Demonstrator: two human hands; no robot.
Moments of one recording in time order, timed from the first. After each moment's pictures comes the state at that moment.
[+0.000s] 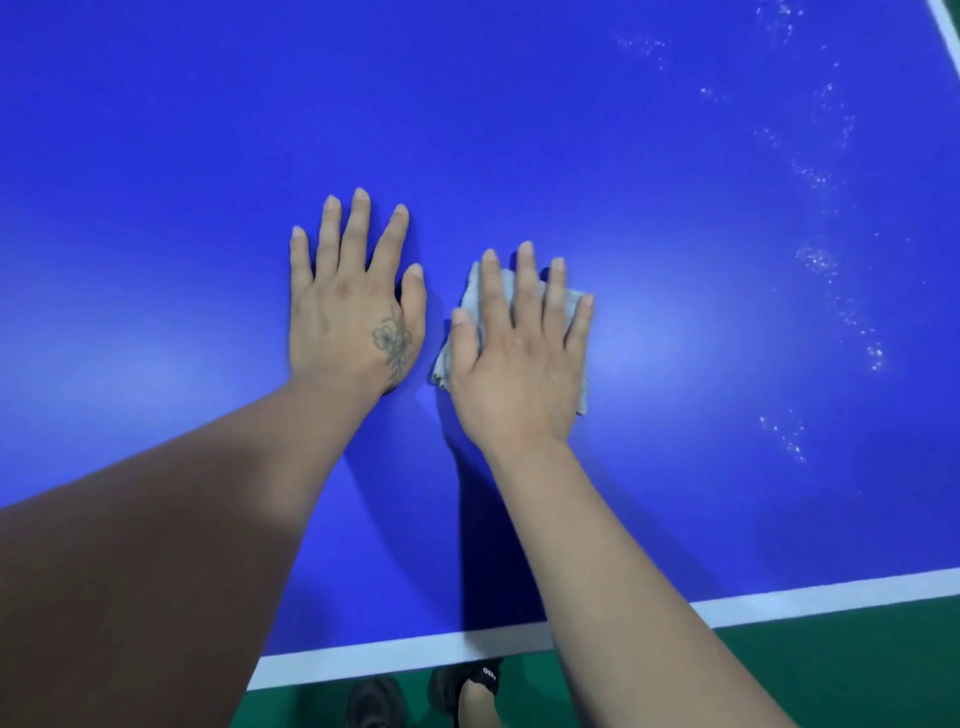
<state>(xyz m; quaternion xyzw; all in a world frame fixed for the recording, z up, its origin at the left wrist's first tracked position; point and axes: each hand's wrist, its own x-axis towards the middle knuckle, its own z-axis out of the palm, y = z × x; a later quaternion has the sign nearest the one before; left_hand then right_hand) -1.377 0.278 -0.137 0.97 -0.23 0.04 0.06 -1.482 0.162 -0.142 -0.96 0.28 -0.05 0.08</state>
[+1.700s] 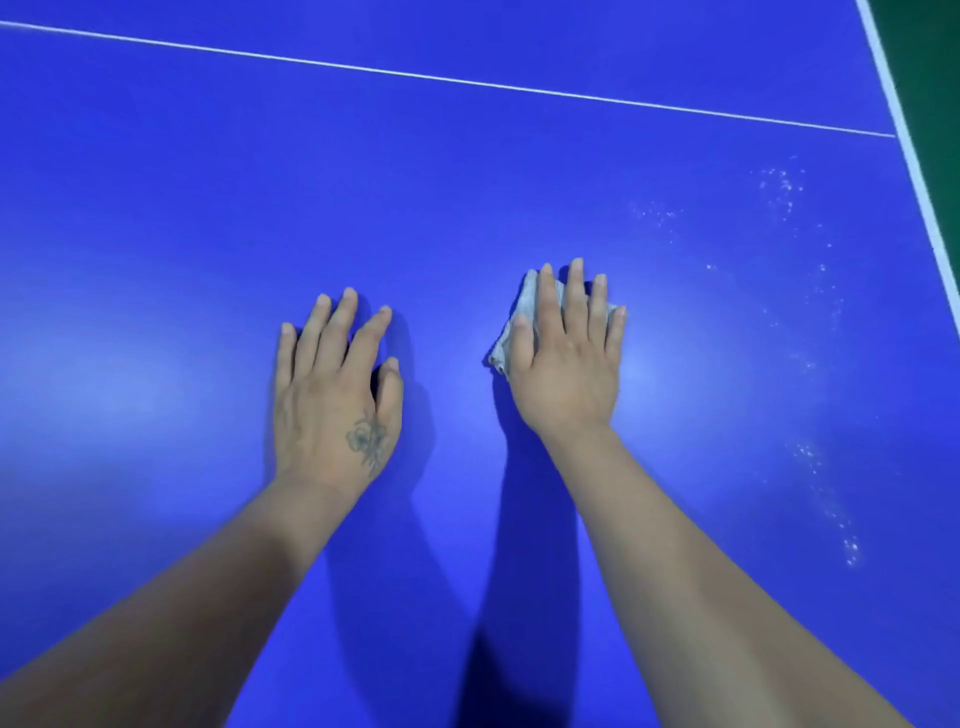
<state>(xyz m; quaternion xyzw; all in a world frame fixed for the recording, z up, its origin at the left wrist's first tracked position) -1.285 0.262 -0.117 0.97 -0.18 0.02 0.19 -1.327 0.044 -0.138 -0.96 0.27 -0.02 0.09</state>
